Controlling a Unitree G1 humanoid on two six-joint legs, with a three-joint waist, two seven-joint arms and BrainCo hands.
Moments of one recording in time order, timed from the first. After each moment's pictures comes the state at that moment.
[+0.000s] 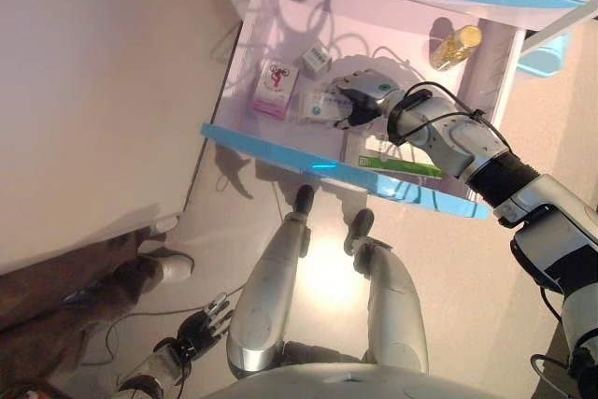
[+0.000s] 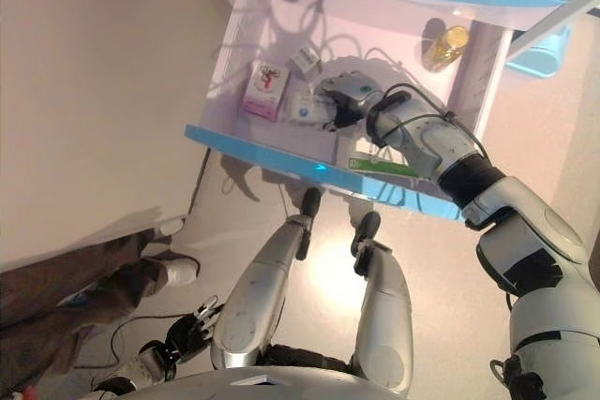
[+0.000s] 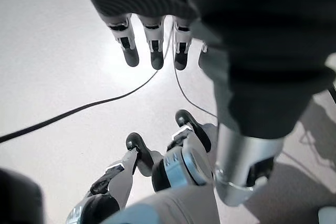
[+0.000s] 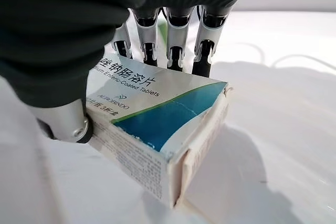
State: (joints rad) left arm 0.00 0.32 -0.04 1.11 -0.86 0.16 -0.45; right arm -1.03 -0.71 0.83 0.36 -0.55 -0.11 0.13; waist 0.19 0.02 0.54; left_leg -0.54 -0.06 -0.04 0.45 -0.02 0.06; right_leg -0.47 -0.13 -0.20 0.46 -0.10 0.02
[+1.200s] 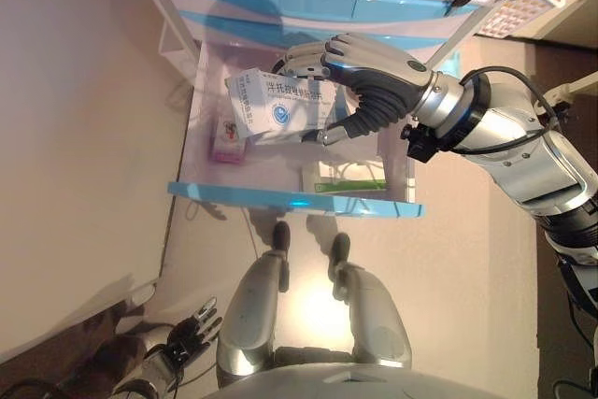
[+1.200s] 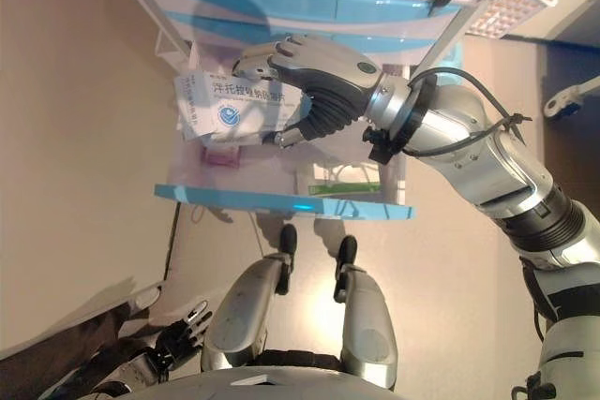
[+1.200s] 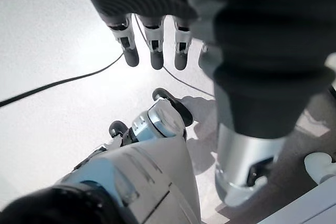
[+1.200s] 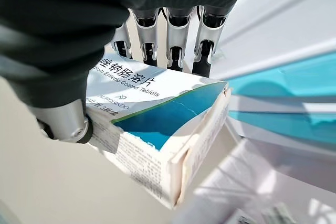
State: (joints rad) left arm 0.00 0.32 0.04 1.19 -0.82 0.15 -0.39; right arm -0.83 -0.88 0.44 -0.40 -0.02 -0.16 0.32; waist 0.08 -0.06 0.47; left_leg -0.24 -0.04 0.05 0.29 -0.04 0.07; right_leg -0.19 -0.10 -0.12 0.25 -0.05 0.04
